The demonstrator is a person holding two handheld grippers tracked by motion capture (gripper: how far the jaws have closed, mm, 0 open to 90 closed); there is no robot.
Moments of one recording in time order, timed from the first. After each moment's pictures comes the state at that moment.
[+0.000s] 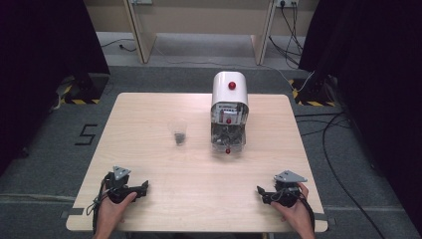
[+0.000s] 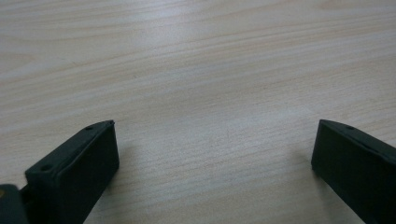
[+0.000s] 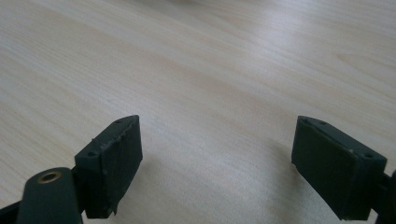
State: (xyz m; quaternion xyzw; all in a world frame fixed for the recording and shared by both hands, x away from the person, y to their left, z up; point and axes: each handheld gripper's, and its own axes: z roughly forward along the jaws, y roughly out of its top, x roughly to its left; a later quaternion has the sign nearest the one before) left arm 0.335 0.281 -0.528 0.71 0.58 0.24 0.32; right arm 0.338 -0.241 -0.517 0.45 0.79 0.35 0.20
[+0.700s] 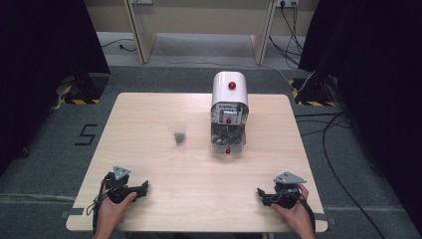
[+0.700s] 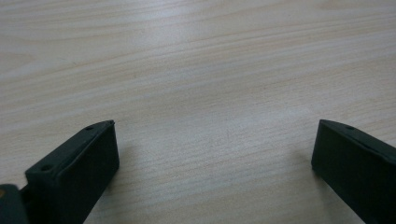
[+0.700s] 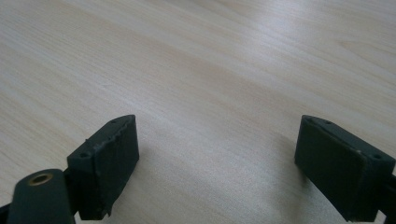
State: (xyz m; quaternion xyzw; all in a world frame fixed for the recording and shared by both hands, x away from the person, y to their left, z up) left arm 0.335 0.281 -0.528 0.71 0.58 0.24 0.32; right arm 0.335 -0.241 -0.519 0.45 0.80 0.34 0.20
